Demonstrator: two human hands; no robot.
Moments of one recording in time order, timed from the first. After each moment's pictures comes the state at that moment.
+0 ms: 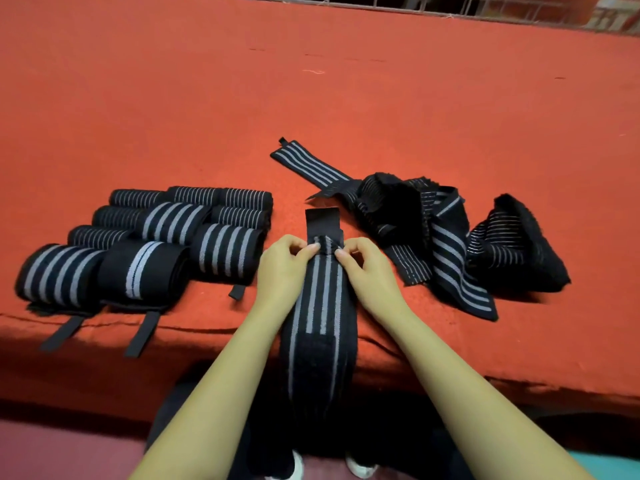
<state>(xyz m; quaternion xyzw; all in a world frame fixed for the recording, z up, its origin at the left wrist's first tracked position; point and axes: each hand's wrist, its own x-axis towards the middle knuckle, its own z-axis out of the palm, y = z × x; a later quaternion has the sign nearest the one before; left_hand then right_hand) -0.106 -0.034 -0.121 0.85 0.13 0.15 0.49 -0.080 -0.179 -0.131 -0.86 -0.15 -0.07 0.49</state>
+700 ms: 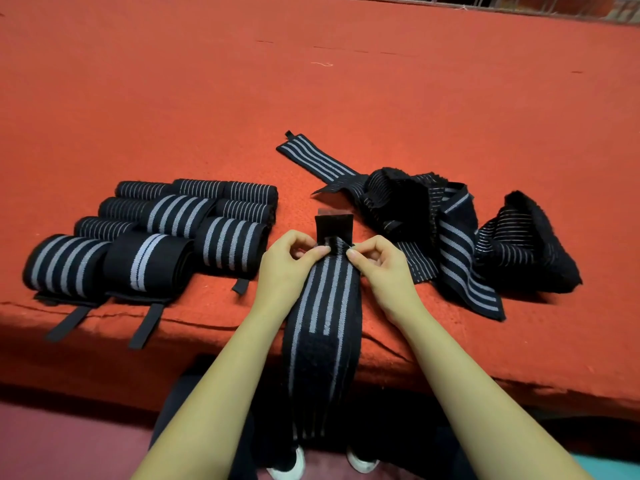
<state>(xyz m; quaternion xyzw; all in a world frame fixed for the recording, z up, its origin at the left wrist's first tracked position) -0.113 -0.030 -0.128 0.81 0.08 0.17 0.56 -0.083 -0.191 -0.134 -0.71 -0.12 0.02 0.69</state>
